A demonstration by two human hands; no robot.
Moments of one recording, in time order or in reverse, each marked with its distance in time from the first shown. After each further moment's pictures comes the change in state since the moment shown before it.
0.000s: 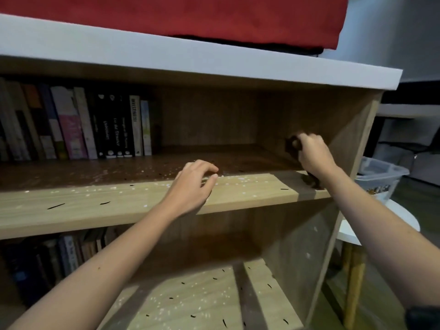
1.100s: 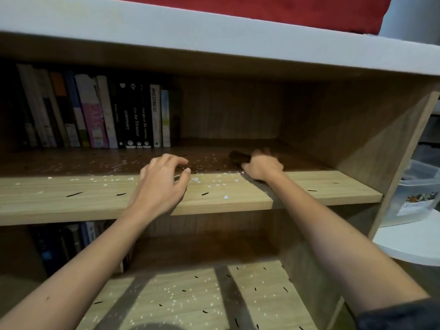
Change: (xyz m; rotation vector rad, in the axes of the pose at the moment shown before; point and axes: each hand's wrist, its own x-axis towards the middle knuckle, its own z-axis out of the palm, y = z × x) left_hand -0.033 -0.041 -0.039 0.207 0.180 -0.245; right_hand 0.013 -0.106 0.103 -0.097 -0.452 0.074
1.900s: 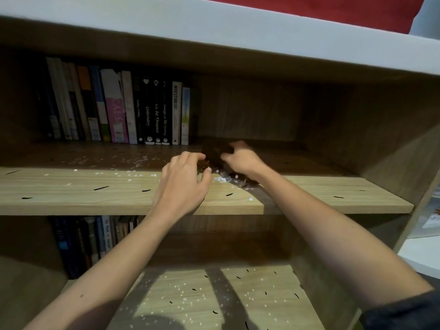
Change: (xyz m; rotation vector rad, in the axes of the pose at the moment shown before) left_hand -0.003 -0.002 -0.002 -0.023 0.022 -0.051; right_hand -0.005 -0.085 0.010 0.464 -0.055 -0.262
